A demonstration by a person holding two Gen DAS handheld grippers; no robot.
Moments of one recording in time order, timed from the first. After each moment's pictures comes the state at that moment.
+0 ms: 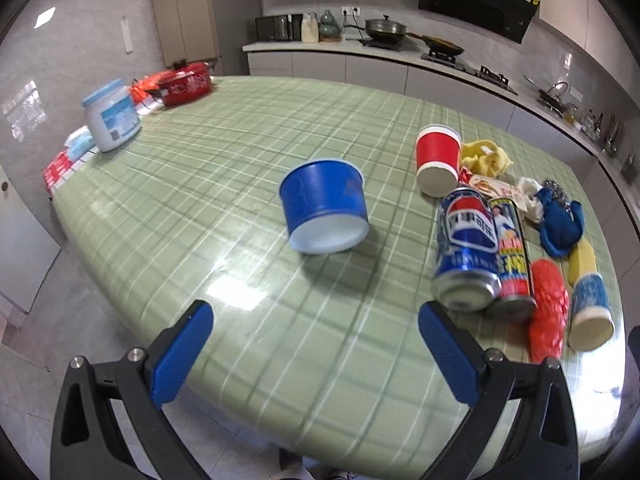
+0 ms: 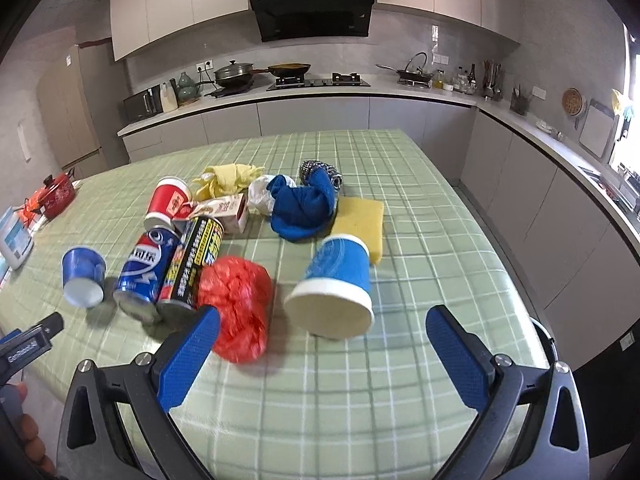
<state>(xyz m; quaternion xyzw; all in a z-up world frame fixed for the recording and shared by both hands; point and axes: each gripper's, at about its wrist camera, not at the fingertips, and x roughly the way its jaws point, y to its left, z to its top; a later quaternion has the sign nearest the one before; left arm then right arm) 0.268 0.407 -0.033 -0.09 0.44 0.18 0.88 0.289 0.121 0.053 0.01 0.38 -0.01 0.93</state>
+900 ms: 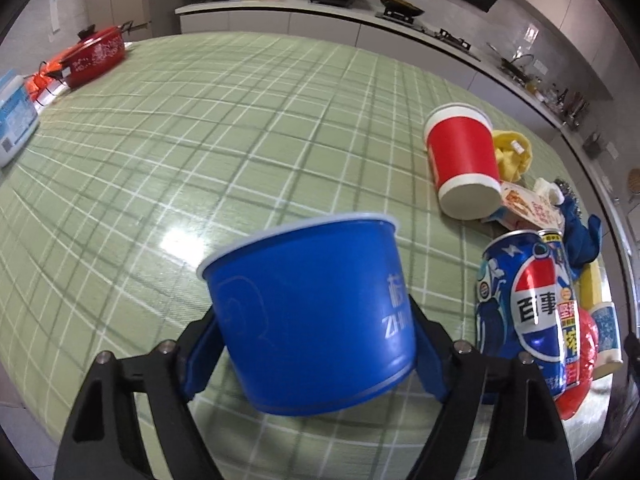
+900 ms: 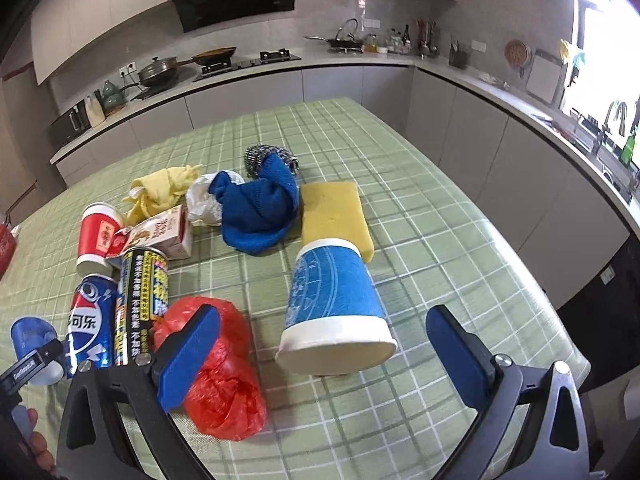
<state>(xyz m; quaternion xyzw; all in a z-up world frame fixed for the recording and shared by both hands) 0.375 0.465 -0.086 -0.12 0.50 0.05 0.86 0.355 0.130 0.020 0.07 0.42 -0.13 0.90</state>
